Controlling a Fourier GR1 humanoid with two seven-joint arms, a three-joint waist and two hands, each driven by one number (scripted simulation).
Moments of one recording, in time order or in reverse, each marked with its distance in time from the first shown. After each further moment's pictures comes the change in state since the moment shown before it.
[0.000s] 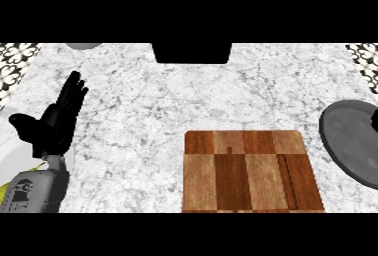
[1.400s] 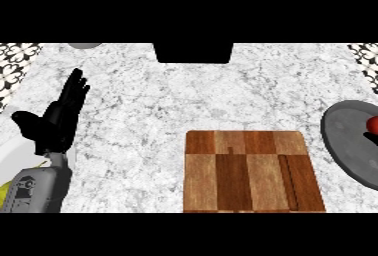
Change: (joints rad) left arm -0.019 -0.008 0.002 0.008 -0.009 -0.001 -0.001; right arm -0.268 -0.127 -0.385 1.027 -0.423 0.011 -0.856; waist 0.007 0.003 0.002
